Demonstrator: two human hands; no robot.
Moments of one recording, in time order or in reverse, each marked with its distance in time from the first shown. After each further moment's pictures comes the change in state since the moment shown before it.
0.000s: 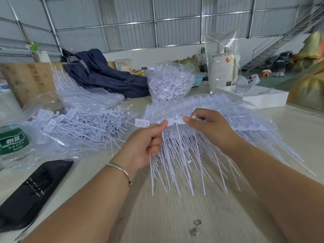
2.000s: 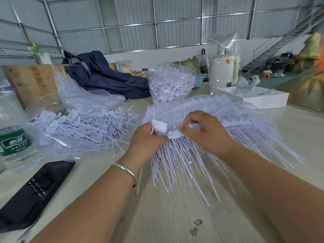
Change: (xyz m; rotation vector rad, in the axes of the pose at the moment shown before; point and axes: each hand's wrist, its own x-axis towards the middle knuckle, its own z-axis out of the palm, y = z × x) left_hand 0.002 0.000 -0.002 0.856 0.243 0.338; right_hand -0.003 -0.002 0.012 -0.322 0.019 -0.208
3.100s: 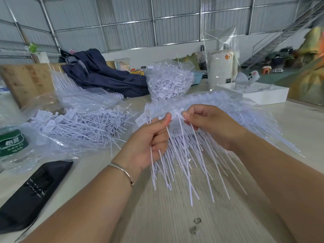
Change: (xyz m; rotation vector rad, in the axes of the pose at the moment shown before) left_hand -0.011 0.014 0.002 -1.070 -0.427 -0.239; right_hand 0.004 0.001 -0.020 0.547 -0.202 0.162
